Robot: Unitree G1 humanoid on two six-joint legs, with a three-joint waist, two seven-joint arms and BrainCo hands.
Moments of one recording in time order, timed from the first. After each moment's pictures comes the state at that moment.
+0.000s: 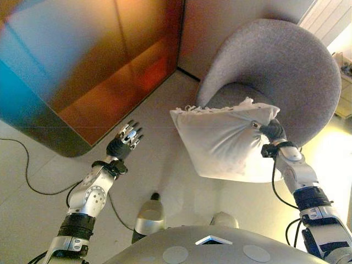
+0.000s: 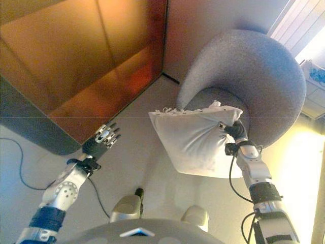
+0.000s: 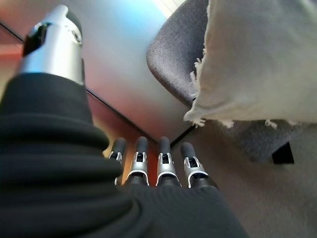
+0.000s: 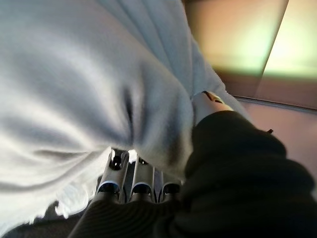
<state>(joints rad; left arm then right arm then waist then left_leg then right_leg) 0.09 0.46 -0.08 0.15 -0.92 0.13 -0.19 -0.14 -0.53 0.09 0.36 0.42 0.13 -0.05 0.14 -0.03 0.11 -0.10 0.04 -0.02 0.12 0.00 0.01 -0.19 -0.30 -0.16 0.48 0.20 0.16</state>
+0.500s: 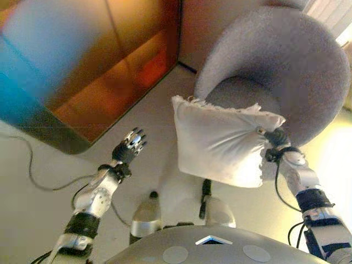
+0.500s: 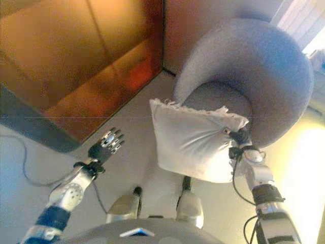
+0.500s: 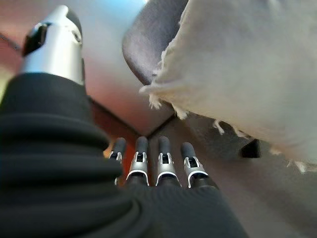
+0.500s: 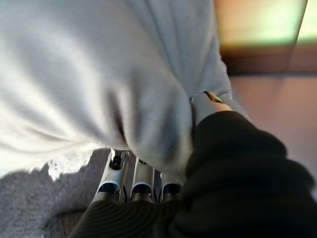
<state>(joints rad) 0.13 0.37 -0.13 0.25 -0.92 0.12 -0.20 -0.14 -0.57 0.07 0.45 0.48 0.13 -0.06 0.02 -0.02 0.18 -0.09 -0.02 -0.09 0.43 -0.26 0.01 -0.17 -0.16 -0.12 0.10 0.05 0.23</state>
